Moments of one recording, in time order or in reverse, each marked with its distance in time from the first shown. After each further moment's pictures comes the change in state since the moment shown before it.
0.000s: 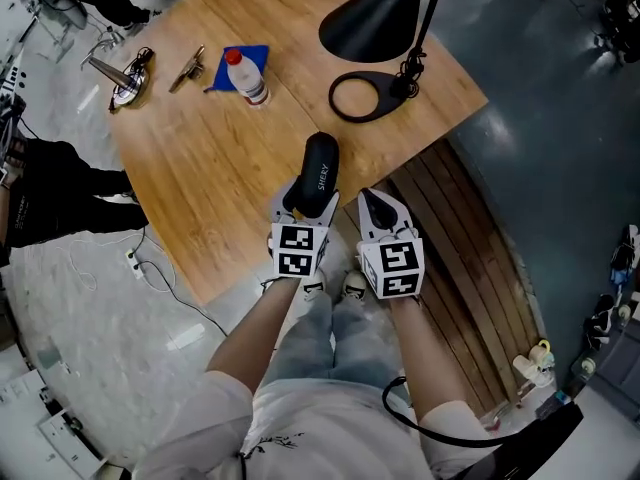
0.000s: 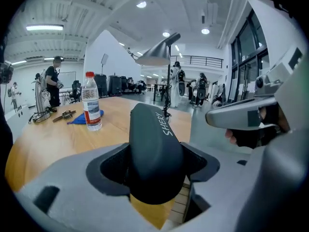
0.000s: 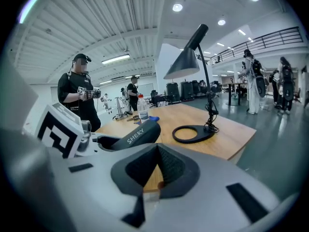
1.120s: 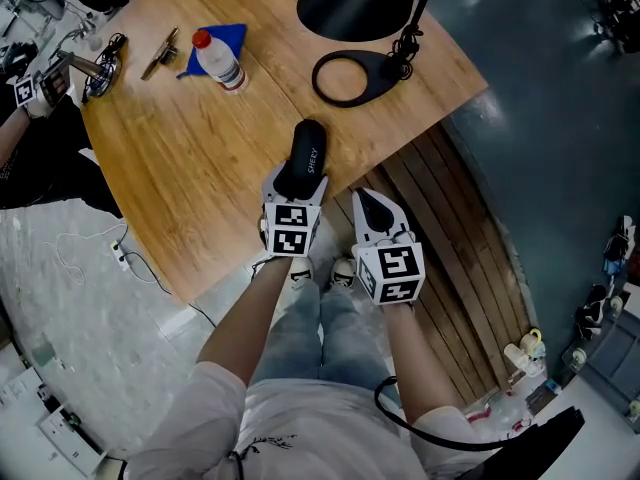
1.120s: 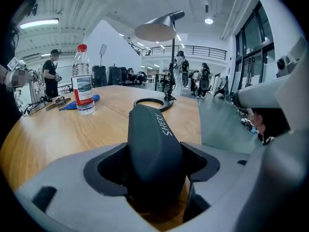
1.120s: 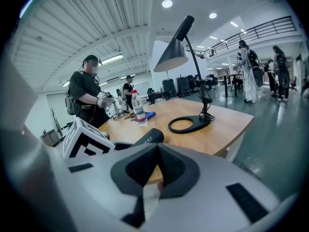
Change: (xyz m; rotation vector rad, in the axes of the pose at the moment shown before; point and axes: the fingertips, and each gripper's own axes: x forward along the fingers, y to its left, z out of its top) left arm 0.062 0.008 -0.052 -0.009 0.107 0.009; right arm 0.003 -0.017 -0.033 0.088 0.034 -0.003
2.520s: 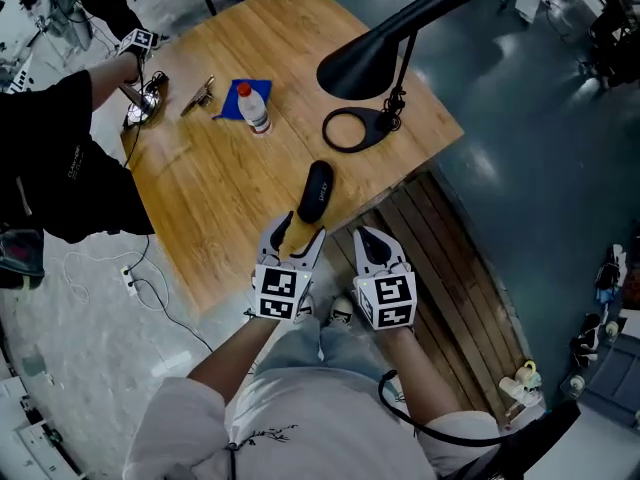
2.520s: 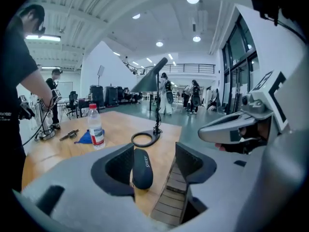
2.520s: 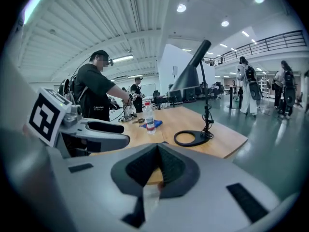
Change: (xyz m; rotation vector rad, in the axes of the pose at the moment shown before) left arm -0.164 -0.040 0.093 0.075 -0.225 -0.040; right arm -0.074 0.039 0.052 -0.122 -0.025 0.012
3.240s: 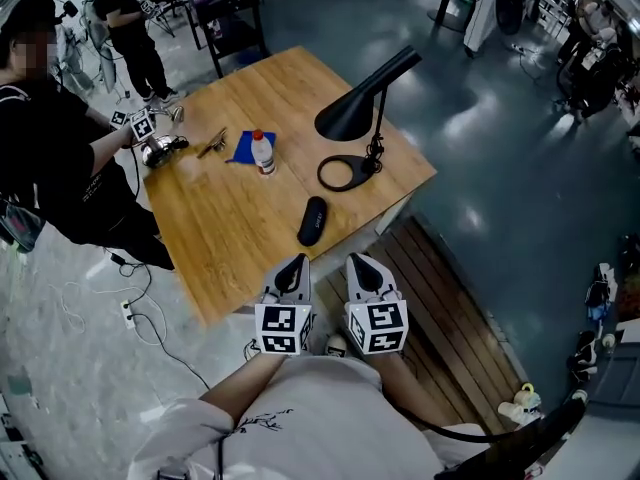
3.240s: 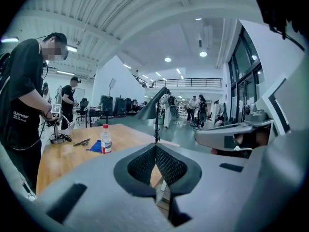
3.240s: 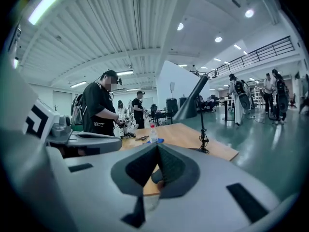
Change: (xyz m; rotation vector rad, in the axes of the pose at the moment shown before) left arm -0.118 -0.043 0.069 -0.082 -0.159 0.095; right arm -0.105 0.053 0.070 0.013 -0.171 -0.053
